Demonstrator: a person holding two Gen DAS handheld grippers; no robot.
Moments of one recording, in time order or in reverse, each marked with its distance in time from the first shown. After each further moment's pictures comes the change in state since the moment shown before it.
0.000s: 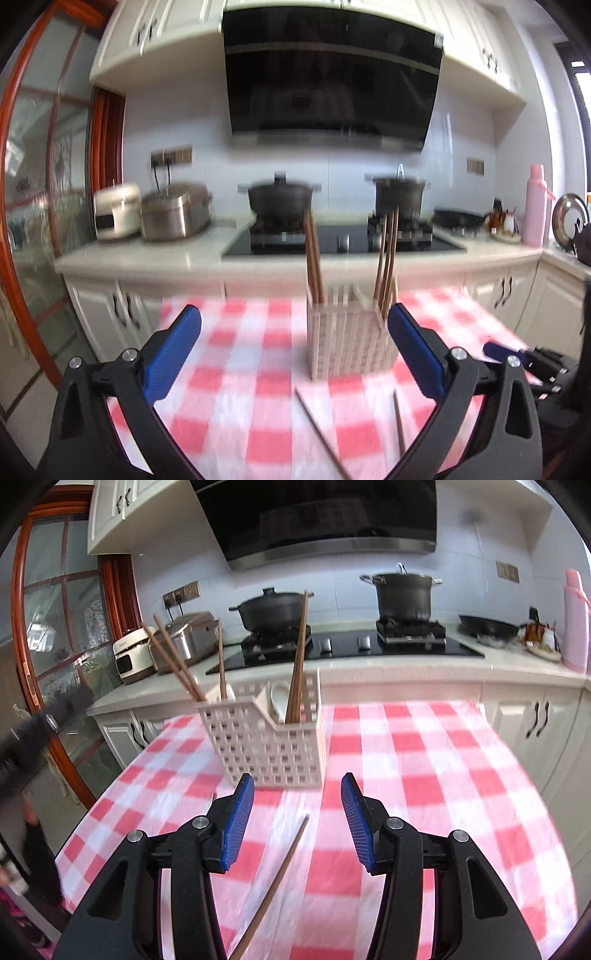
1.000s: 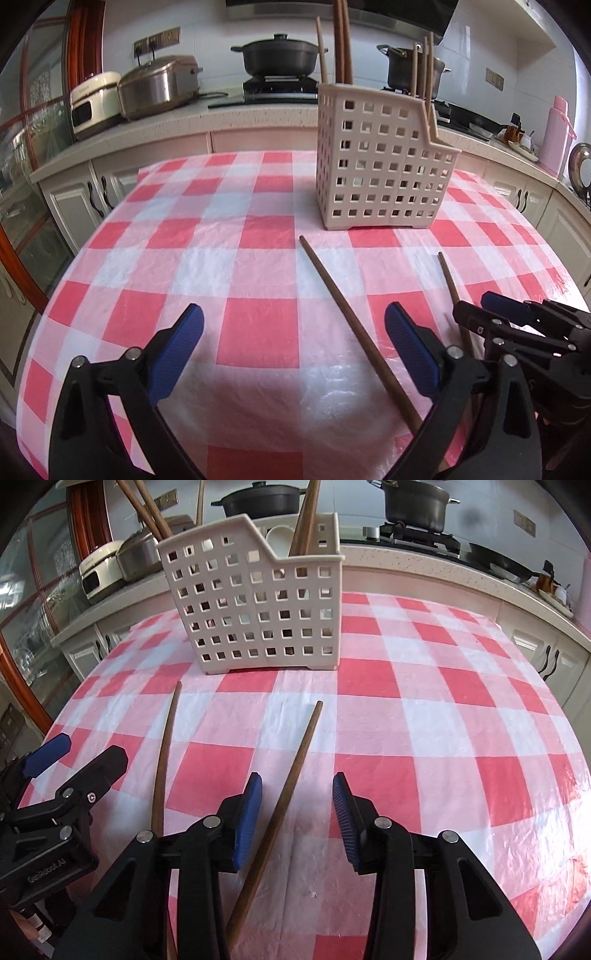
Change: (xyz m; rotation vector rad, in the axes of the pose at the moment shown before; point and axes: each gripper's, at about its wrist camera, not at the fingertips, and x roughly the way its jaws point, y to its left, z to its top) left arm 0.097 0.017 -0.124 -0.022 0.424 -0.022; right arm 0.100 0.022 -0.061 -0.039 0.345 -0.099
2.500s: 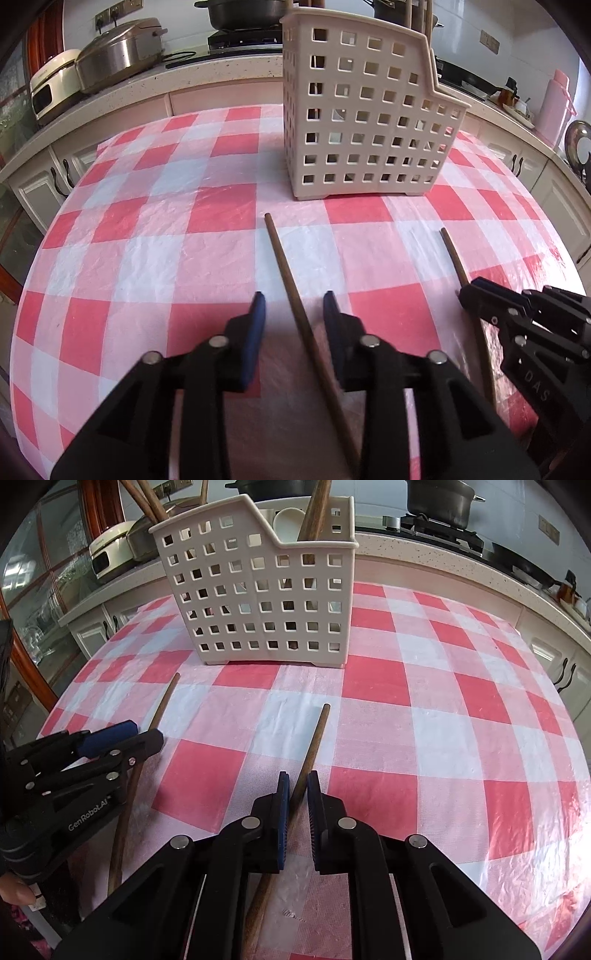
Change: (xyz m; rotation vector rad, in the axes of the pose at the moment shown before) left arm 0.055 -0.020 0.017 0.050 0.187 -0.063; right arm 0.013 -0.007 0.012 -0.065 0.057 0.036
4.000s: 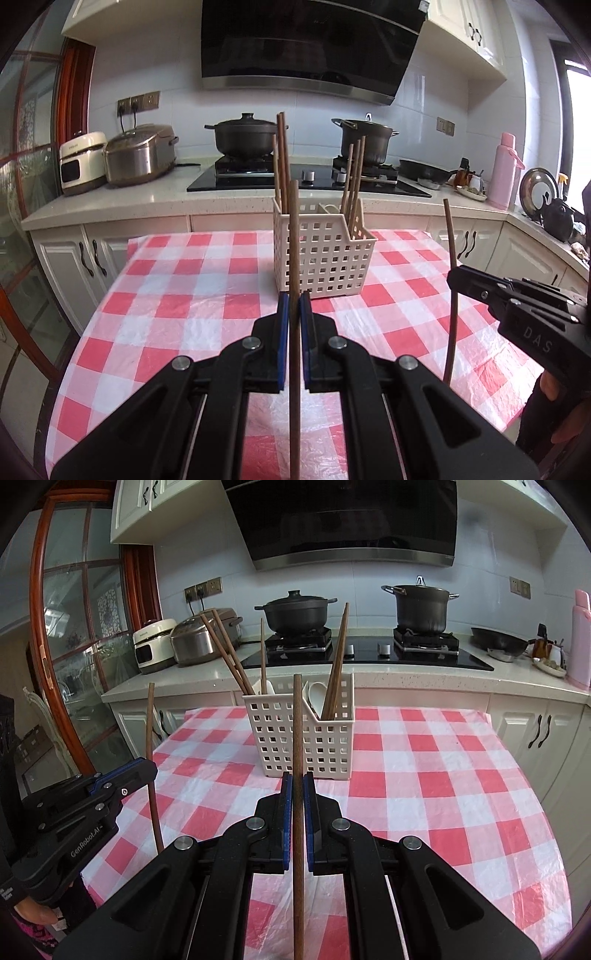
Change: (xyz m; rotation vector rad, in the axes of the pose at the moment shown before) left arm -0.185 -0.006 -0.031 0.029 -0.438 -0.062; right arm -0.162 0.017 -0.016 0.017 -0.429 0.063
